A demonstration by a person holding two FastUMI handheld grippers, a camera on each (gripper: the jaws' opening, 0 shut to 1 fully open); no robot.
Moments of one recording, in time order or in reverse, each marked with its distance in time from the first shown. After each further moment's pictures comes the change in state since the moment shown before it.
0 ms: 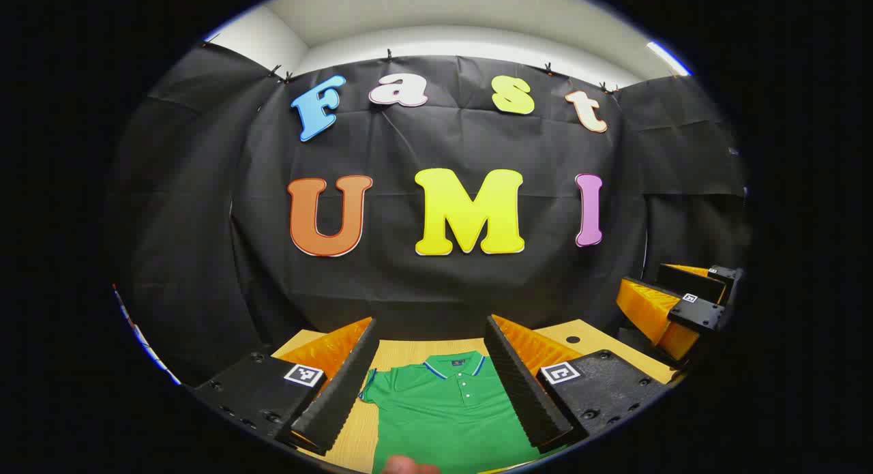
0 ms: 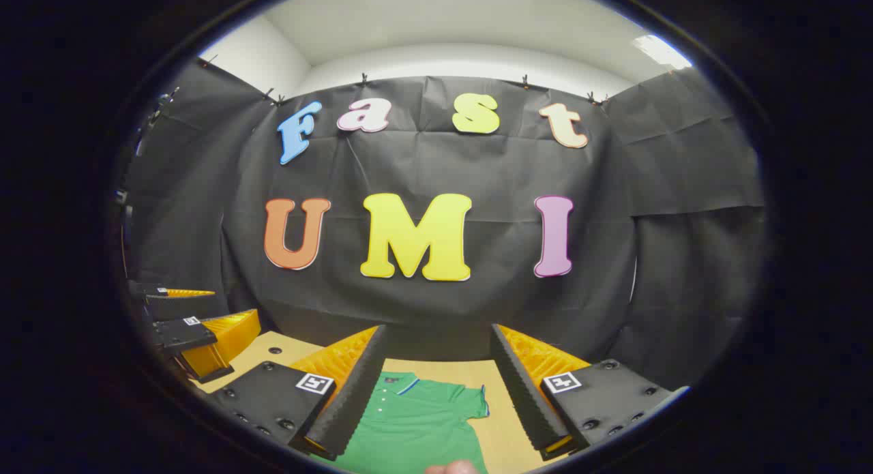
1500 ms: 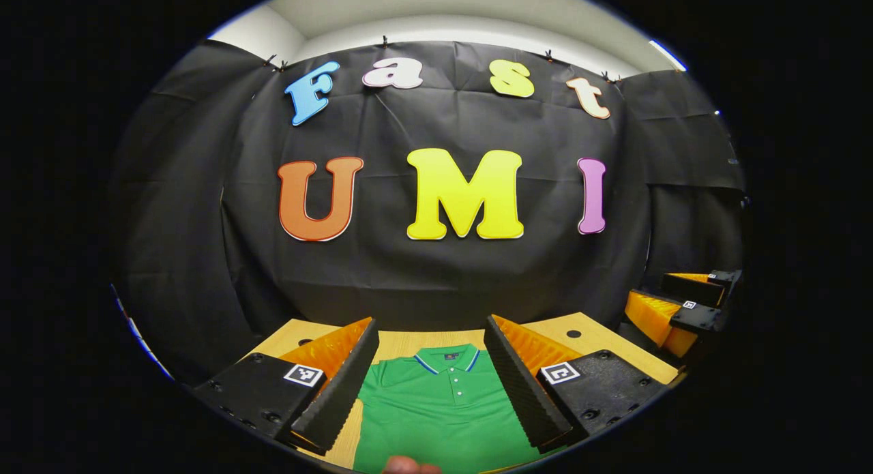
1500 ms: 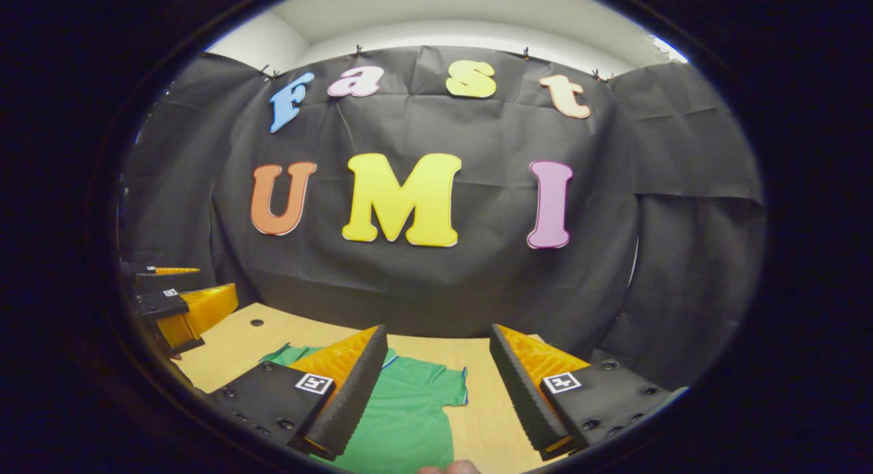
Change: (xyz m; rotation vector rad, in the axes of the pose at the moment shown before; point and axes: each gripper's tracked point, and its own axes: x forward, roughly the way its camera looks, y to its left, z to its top) left arm 0.033 -0.023 -0.039 -0.010 0.066 0.003; right arm 0.043 -0.050 -0.065 -0.023 0.161 0.020
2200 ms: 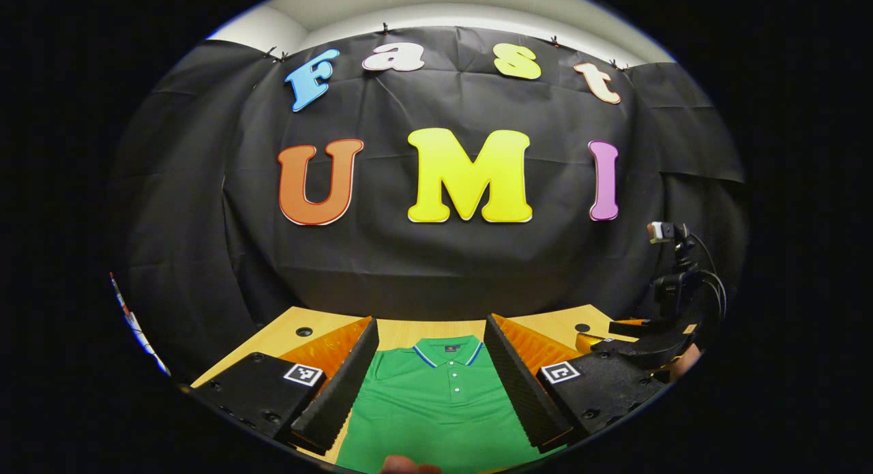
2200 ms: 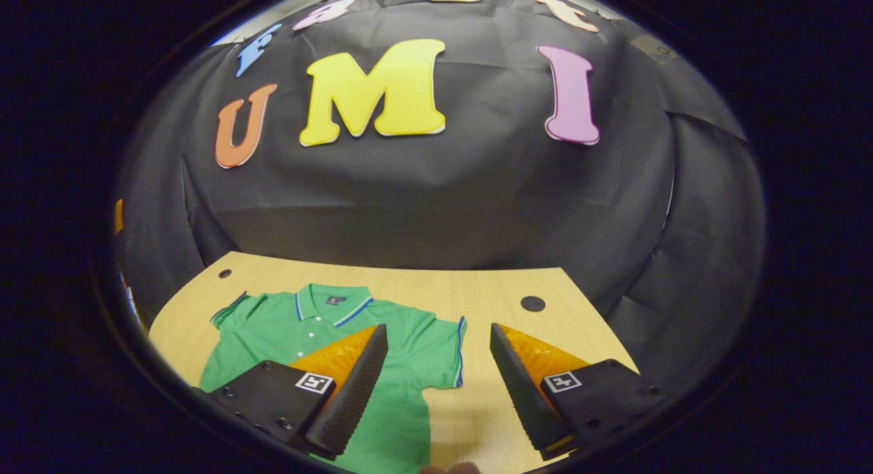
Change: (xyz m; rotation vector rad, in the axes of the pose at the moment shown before) left arm 0.029 -0.003 -0.021 -0.012 0.057 0.071; right arm 0.170 -0.061 -0.150 0.044 0.342 -0.004
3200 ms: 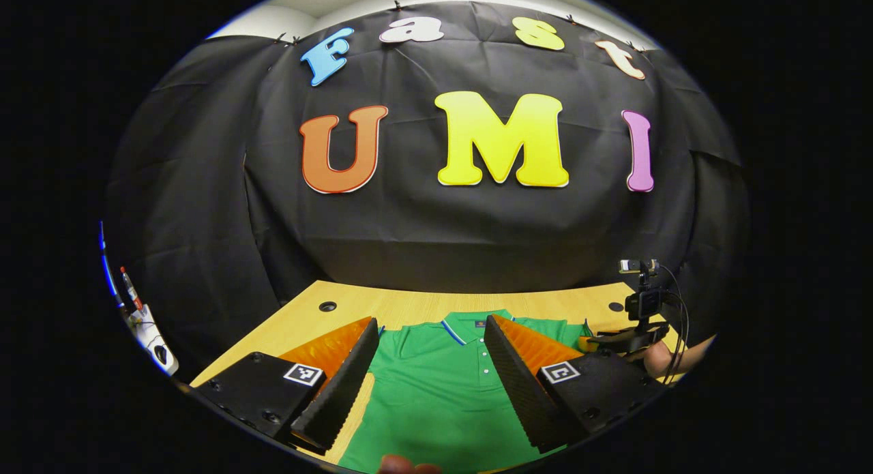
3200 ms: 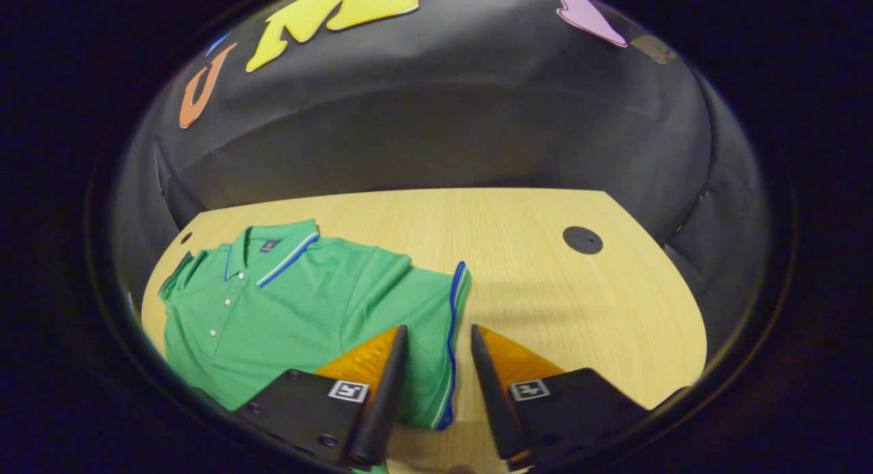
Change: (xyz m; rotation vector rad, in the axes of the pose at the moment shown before) left arm 0.016 0.021 -0.043 0.014 0.132 0.105; right arm 0.154 -0.018 -0.101 0.030 0.275 0.025
